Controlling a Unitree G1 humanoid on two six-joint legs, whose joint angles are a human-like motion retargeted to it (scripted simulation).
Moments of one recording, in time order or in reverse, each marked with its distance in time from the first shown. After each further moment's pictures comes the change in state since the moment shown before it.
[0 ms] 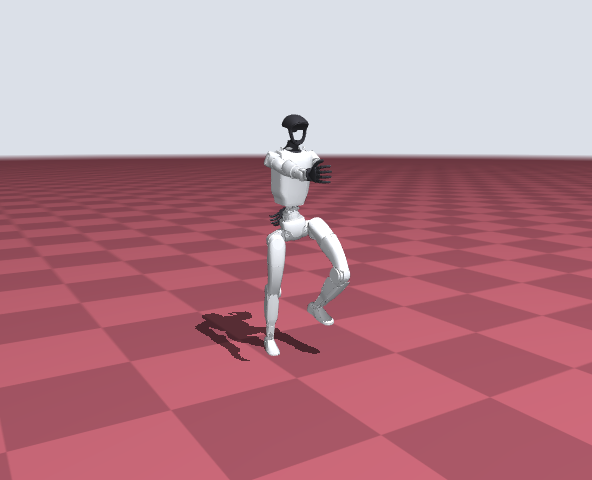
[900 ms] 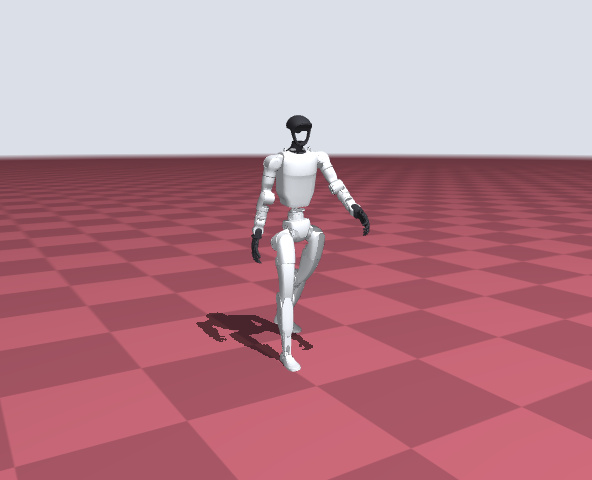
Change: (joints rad) left arm -1.375 0.102 0.084 -0.366 0.050 -0.130 0.478; right arm 1.420 0.167 -0.280 0.184 -0.306 0.136 0.313; waist -0.504 0.184 0.048; left_leg 1.353 -0.242 -0.196 -1.622 0.278 -0.135; right_leg -0.235 0.073 -0.225 0.088 0.153 0.046
